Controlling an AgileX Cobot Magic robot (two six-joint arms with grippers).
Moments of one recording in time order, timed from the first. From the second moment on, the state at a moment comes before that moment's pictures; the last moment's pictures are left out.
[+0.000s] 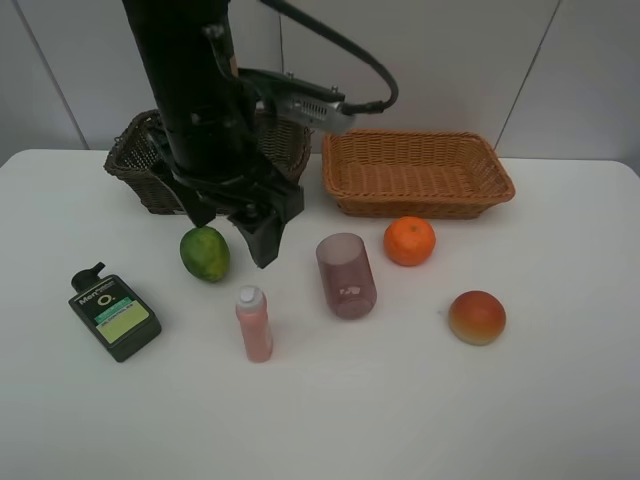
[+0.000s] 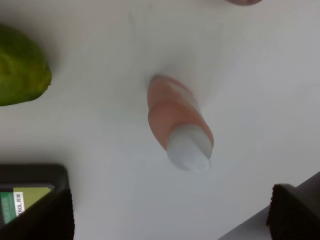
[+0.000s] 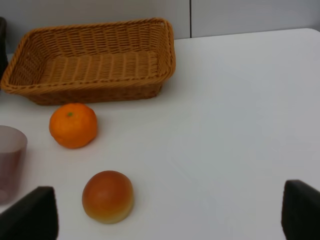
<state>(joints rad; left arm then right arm) -0.72 1.78 -1.42 0.01 1.19 -0.10 -0.01 0.00 -0.52 -0.03 1.06 0.09</state>
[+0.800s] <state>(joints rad) -0.77 1.82 -1.26 0.02 1.15 -0.60 -0.01 0.00 -0.52 -0.03 1.06 0.09</state>
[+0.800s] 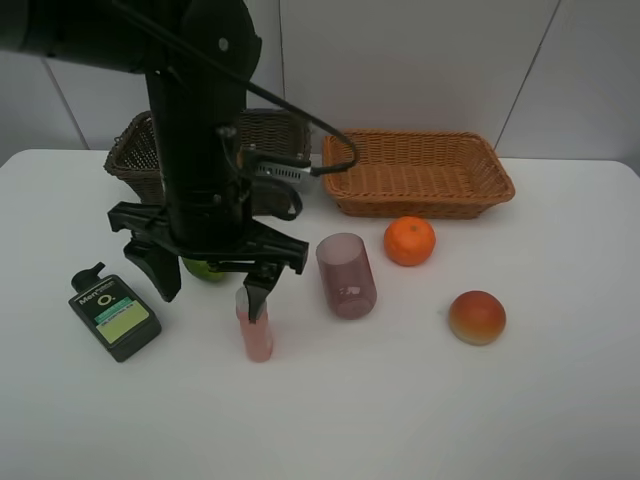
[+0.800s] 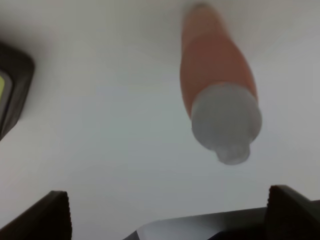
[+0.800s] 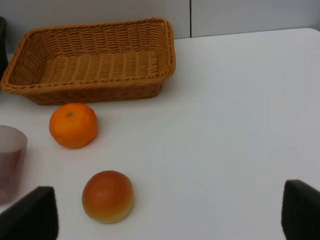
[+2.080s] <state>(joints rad) -0.77 1.96 -1.25 0.01 0.95 -0.64 -0.01 0.00 -0.52 -0.03 1.06 0.09</state>
